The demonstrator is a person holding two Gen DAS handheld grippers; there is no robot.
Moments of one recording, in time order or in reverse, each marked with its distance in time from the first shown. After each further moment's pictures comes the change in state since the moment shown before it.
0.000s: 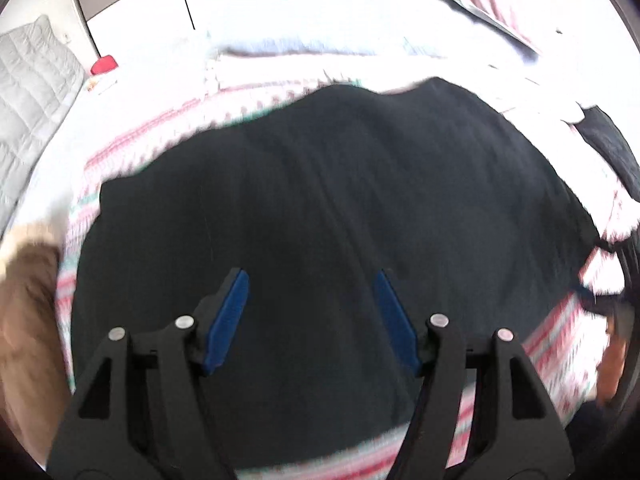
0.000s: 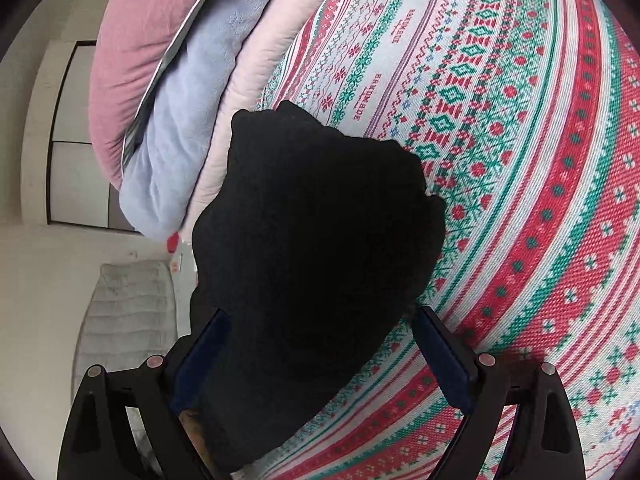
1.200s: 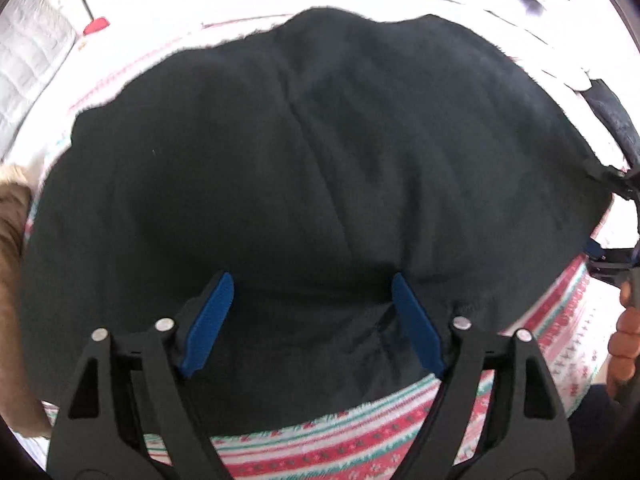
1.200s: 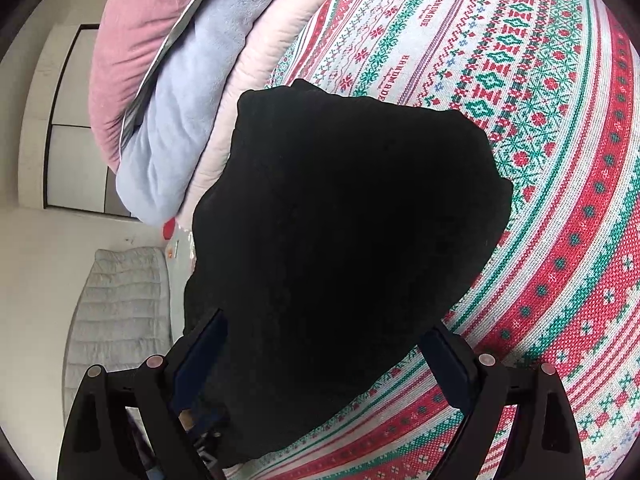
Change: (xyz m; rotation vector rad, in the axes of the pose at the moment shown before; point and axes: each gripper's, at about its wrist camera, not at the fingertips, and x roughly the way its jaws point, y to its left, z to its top) left arm 0.034 -0.025 -0.070 -0.046 0.129 -0.018; right arm 0.024 0.019 -0.001 -0.052 0.027 -0.024
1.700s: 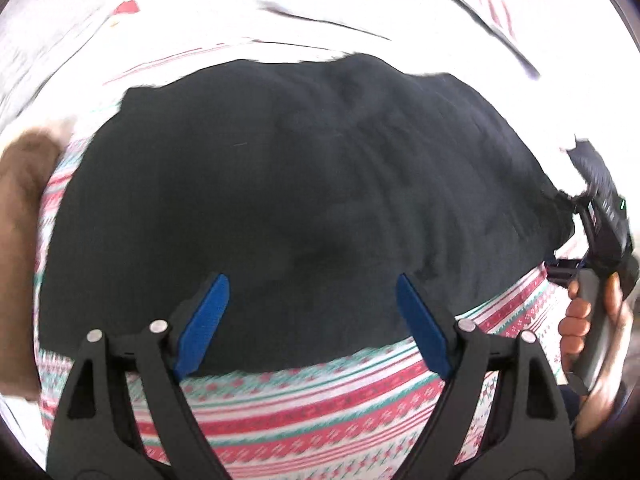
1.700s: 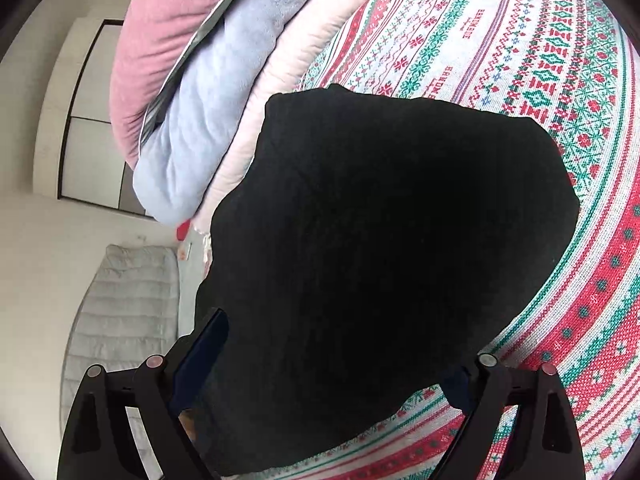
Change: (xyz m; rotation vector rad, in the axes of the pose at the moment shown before) left arm -0.066 0.075 -0.034 -0.182 -0.104 -0.090; right arm 0.004 0.011 -0.003 -0.058 -0.053 0.049
